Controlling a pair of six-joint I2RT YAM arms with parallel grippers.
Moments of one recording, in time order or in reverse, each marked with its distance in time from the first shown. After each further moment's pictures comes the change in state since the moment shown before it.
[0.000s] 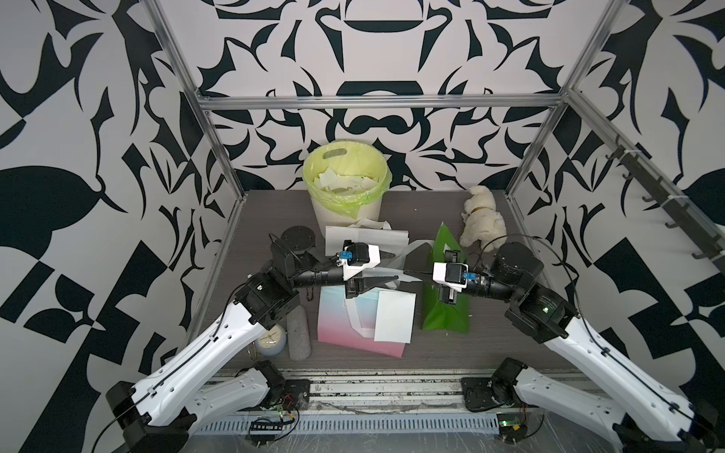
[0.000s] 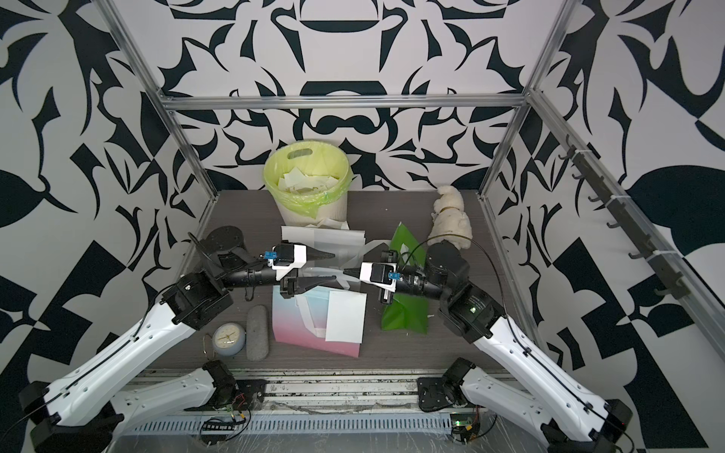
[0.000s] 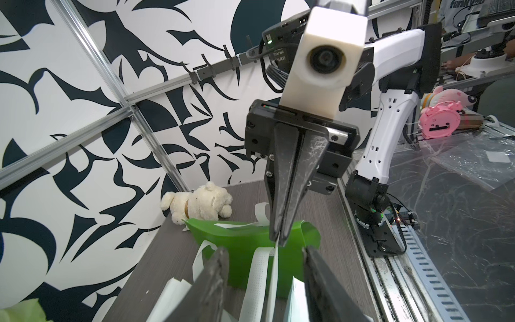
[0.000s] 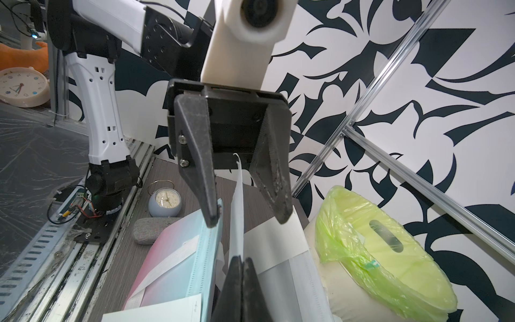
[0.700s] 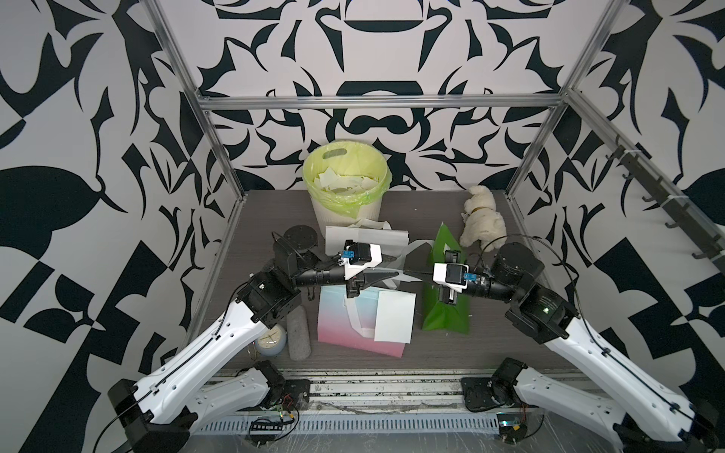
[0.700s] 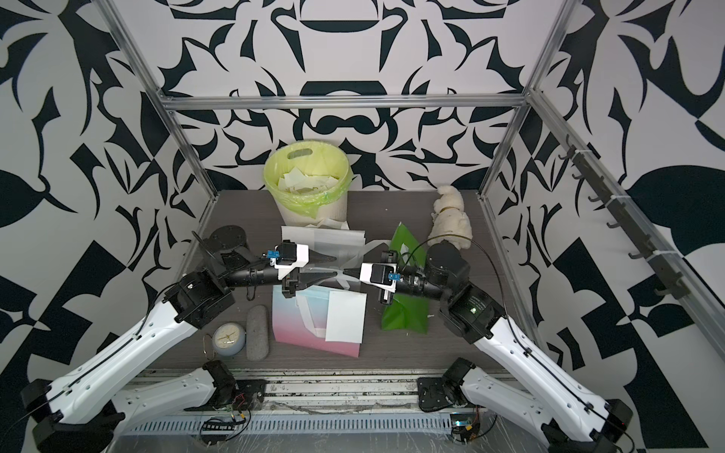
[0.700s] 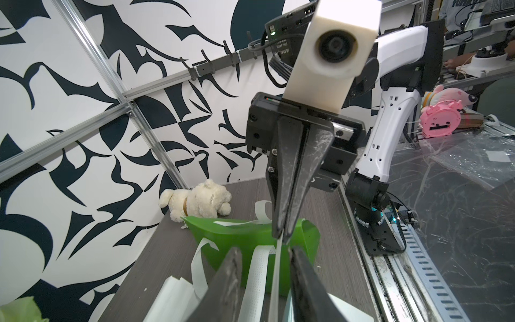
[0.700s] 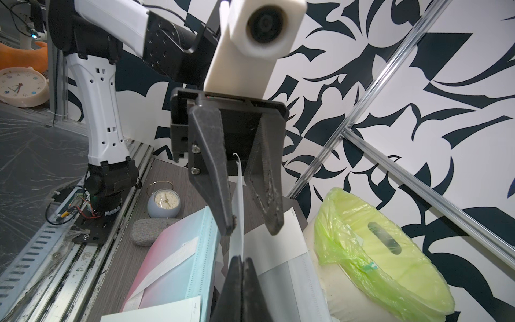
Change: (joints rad) left arm 0.000 0.014 0.000 -0.011 -0.002 0.005; right arm 0.006 -0.004 0.000 0.008 0.008 -0.004
